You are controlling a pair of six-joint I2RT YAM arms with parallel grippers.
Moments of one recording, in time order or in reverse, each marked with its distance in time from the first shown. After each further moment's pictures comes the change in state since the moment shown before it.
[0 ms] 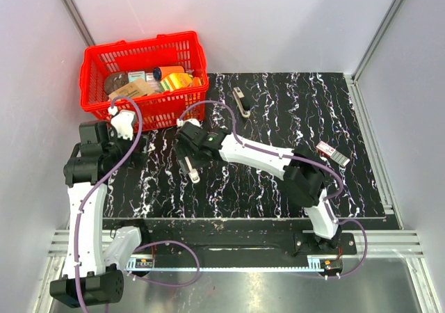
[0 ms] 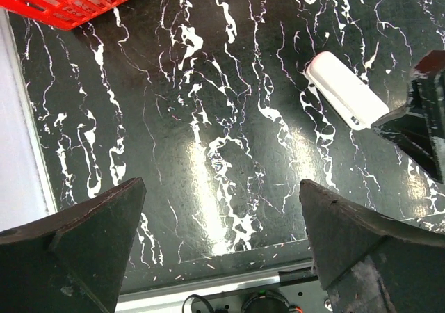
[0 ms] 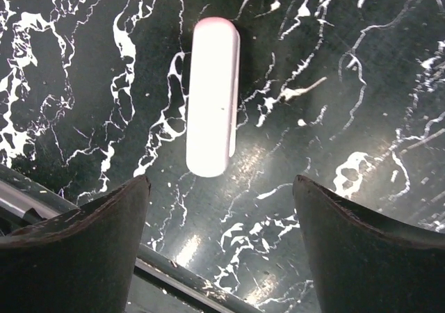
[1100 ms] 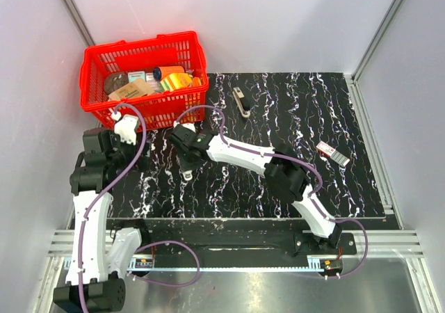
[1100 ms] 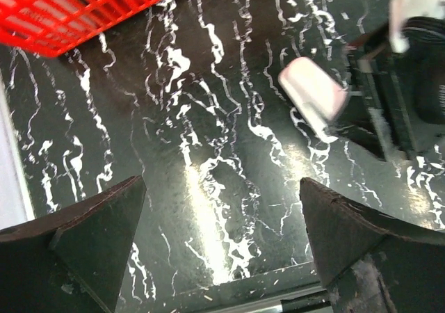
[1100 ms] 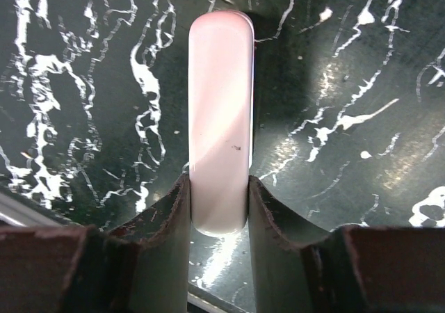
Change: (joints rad) left arm 0.001 -0.060 -0.131 0.127 0.029 0.004; right arm 0.000 0.192 0.149 -0.003 -0.056 0.147
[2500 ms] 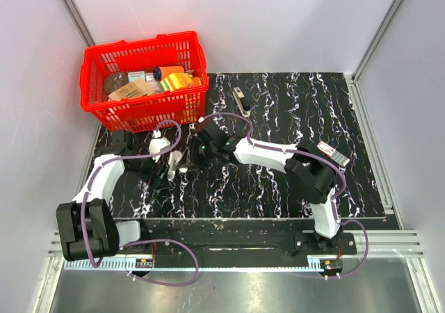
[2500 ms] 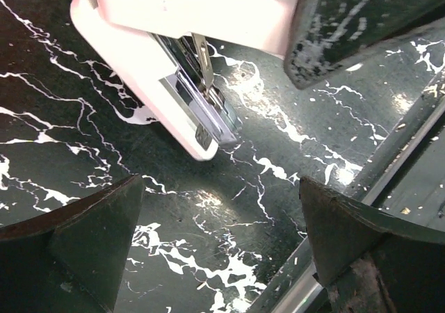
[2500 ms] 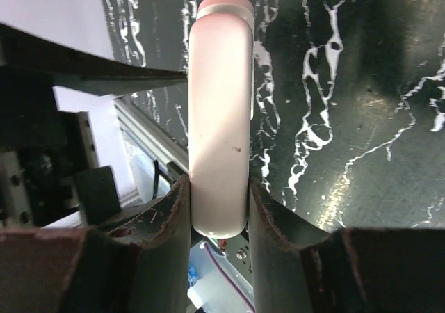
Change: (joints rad) left arm 0.006 0.421 -0.200 0.024 0.436 0.577; right arm -0.115 -0.245 -0.502 0.583 -0.412 0.436
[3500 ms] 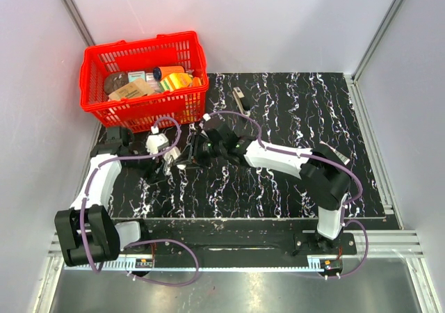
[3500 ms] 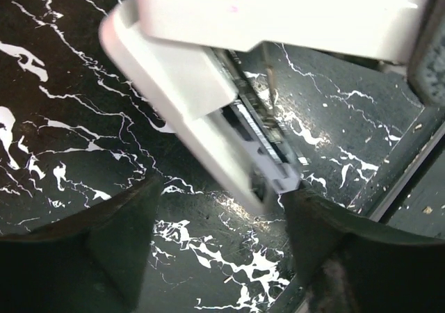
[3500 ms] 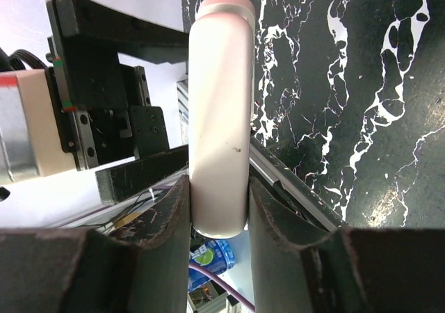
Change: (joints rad) left arm 0.018 -0.037 0.051 -0.004 0.009 0.063; right arm -0.005 -0.142 -0.120 0.169 -0.079 0.107
